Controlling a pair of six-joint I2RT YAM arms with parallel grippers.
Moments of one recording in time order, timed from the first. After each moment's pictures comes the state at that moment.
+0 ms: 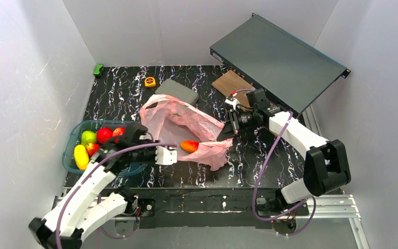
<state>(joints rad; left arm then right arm) -0.57 0.84 0.81 -0.96 0.26 1.07 0.42 1.48 1.04 -0.51 -1.08 0.42</state>
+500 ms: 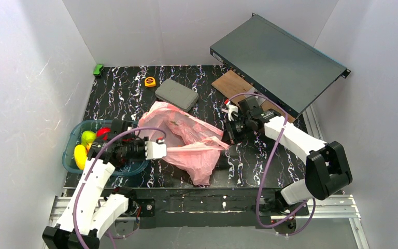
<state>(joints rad) -0.22 0.85 0.92 -1.12 0.40 1.26 0.51 1.45 1.02 -0.61 -0.69 0.22</state>
